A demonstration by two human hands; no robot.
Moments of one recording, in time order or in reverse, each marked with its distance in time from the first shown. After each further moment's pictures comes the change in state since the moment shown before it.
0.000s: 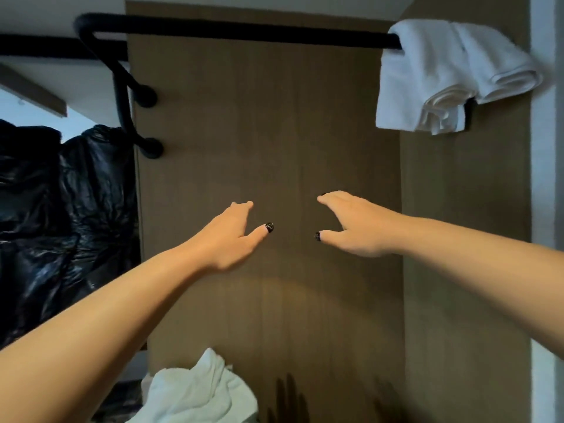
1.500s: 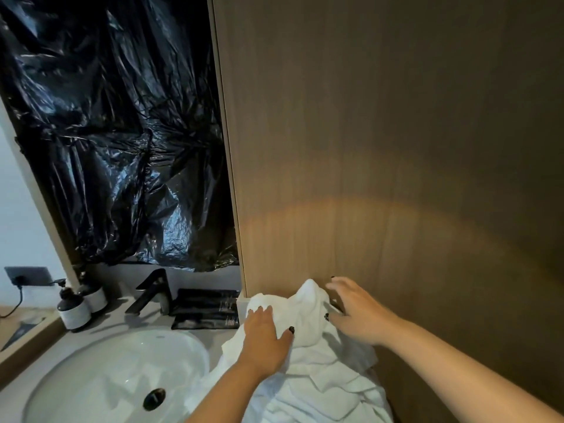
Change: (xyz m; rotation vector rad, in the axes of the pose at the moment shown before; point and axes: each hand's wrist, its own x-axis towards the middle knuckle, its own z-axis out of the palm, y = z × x) left_hand -0.104 -0.332 0.291 -0.217 -0.335 -0.689; right_hand 0.123 -0.129 0.412 0.473 -0.477 -0.037
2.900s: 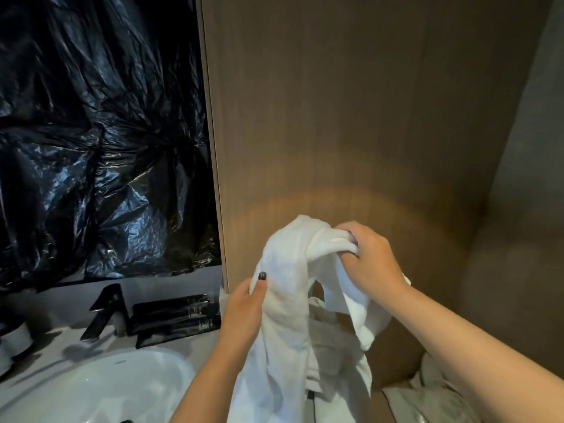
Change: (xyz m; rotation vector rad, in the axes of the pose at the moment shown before) left_hand -0.051 -0.003 -0.099 -0.822 -0.048 0.143; right_hand -0.058 -0.102 -0.021 0.128 0.840 0.103
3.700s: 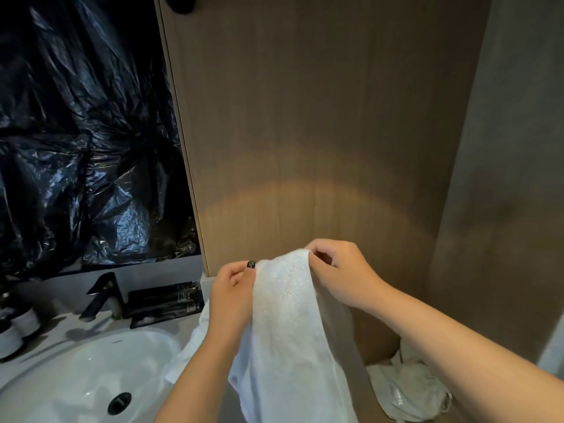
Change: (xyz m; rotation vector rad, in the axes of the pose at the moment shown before) left_hand -0.102 0.051 0.061 -0.101 0.205 0.047; right_hand -0.072 -0.013 -0.080 0.219 -0.300 -0.026
